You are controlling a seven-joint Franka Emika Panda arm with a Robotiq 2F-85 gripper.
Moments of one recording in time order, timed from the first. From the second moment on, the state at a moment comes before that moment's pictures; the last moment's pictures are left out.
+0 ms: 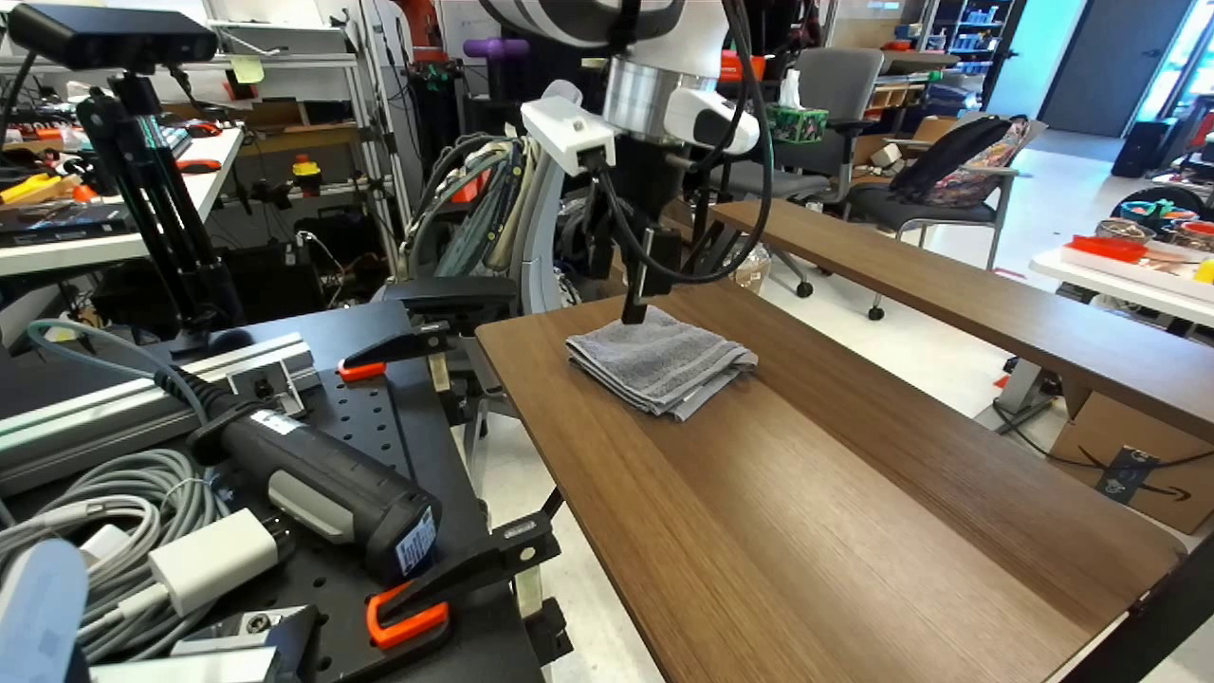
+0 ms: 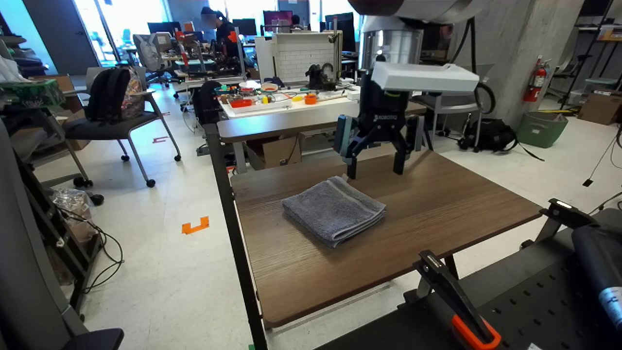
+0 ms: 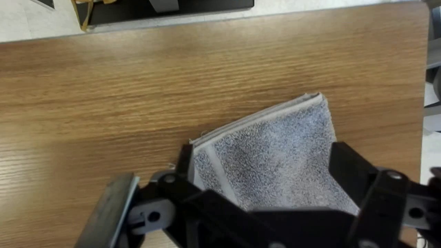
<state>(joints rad) 0.11 0.49 0.05 -2.14 0.13 2.51 0.11</state>
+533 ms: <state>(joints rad) 0.17 0.71 0.05 -1.91 0.13 2.63 0.20</state>
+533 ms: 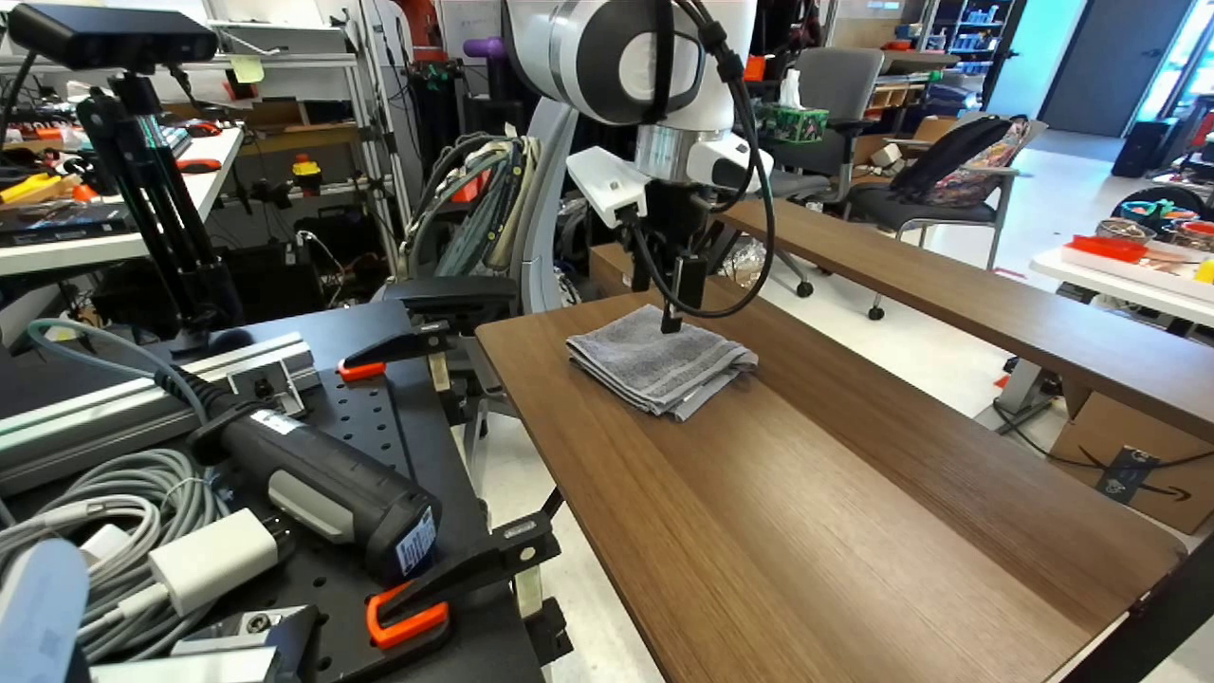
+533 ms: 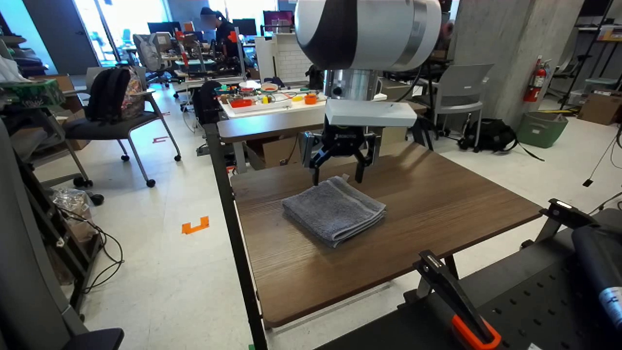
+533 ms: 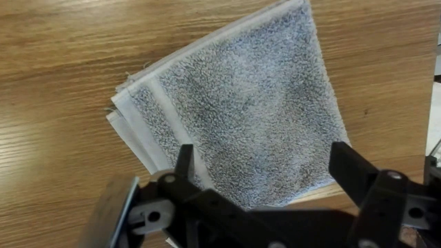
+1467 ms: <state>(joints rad) 0.19 0.94 -0.02 -1.68 0.12 2.64 0.23</state>
